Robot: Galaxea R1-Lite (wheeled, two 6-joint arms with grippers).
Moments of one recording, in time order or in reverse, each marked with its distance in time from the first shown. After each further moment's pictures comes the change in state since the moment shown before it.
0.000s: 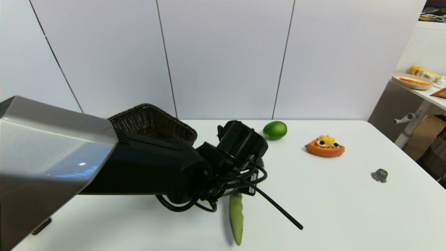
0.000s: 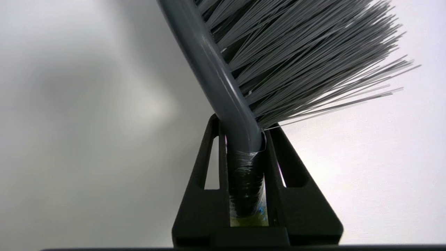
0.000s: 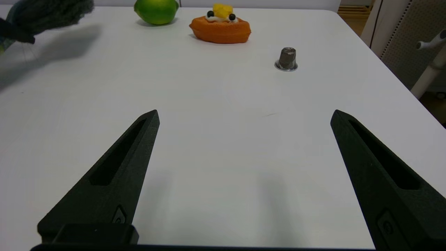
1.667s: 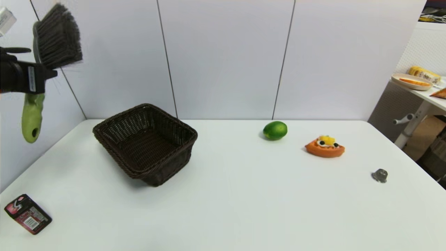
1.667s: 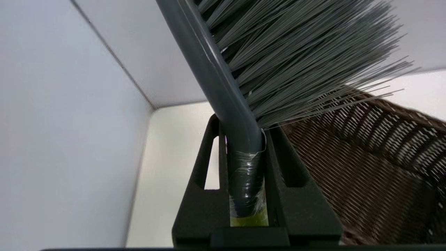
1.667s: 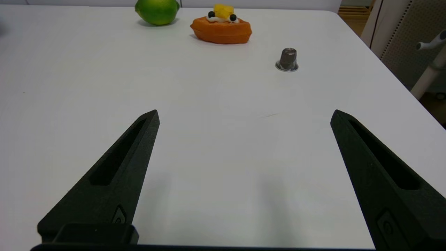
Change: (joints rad) left arm 1.095 -0.589 0.143 -0.052 -0.484 0.668; right arm 0.000 0.000 0.000 0.000 0.000 0.000
